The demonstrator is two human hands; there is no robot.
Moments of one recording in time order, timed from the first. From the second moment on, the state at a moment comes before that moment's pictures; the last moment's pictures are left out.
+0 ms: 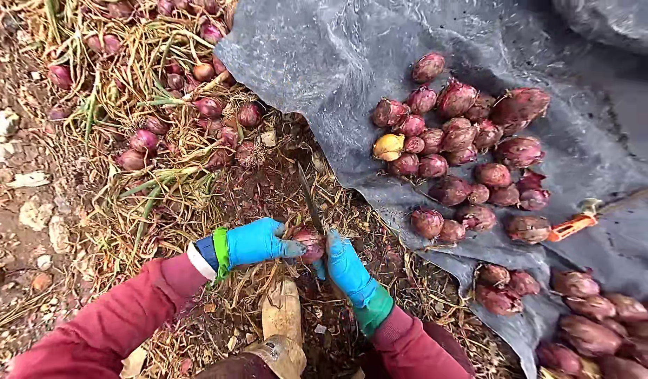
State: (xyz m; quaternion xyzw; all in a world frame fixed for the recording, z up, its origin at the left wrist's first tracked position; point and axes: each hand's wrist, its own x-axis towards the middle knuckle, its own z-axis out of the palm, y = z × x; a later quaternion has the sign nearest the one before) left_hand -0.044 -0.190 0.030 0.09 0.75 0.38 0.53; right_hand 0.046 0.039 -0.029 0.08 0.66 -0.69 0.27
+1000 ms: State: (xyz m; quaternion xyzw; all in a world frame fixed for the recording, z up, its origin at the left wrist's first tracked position) left_hand -0.013 -0.222 -0.105 0.22 0.90 0.01 0.37; right_hand 0.089 0.073 -0.076 0.28 0.57 -0.72 0.26
